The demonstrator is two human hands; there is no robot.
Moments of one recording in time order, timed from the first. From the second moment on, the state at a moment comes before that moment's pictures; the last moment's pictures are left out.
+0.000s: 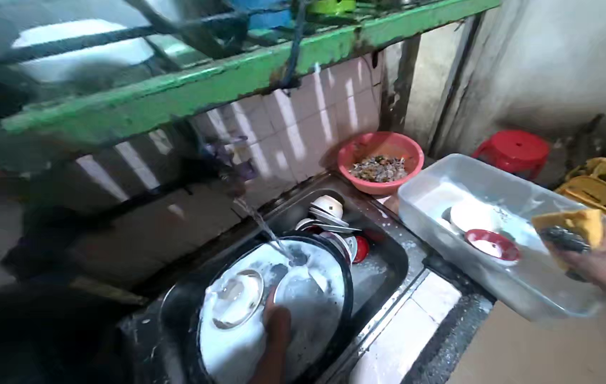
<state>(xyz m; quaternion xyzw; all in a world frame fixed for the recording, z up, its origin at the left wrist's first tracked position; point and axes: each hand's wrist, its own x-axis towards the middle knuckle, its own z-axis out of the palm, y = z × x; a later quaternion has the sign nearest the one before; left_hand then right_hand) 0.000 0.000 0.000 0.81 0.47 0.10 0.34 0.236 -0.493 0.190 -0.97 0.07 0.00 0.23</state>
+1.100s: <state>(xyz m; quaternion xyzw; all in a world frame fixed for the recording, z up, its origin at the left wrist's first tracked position) 0.187 -0.192 0.219 0.48 0.44 0.31 0.69 0.345 -0.321 0.168 -0.91 -0.34 0.23 0.09</state>
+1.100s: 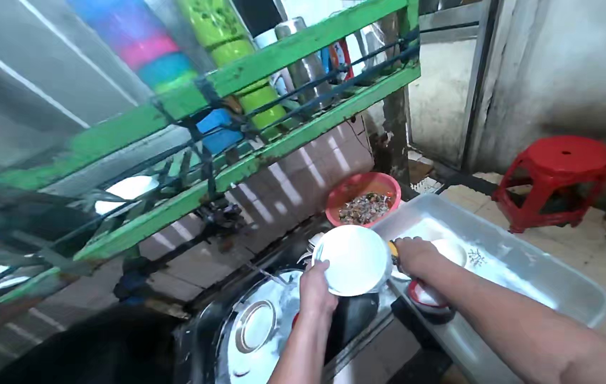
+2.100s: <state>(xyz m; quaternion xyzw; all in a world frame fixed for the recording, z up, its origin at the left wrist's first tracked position) 0.071 -0.070 0.040 0.81 0.50 0.15 0.28 0.351 -0.481 0.197 -0.95 -0.19 0.16 0.18</state>
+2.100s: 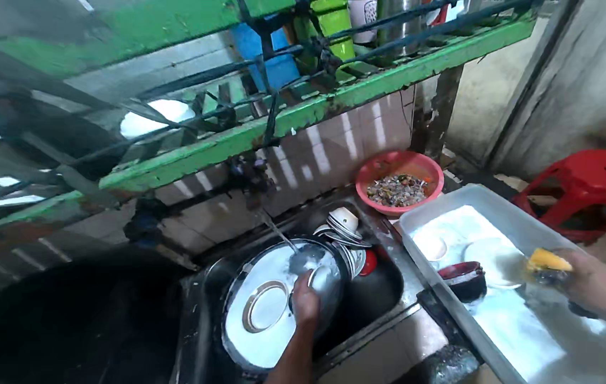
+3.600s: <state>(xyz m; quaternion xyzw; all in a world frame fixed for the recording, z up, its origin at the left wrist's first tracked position) 0.240 -0.203 0.237 0.65 0.34 0.29 0.62 0.304 -0.445 0.191 -0.92 -0.27 0.29 0.02</state>
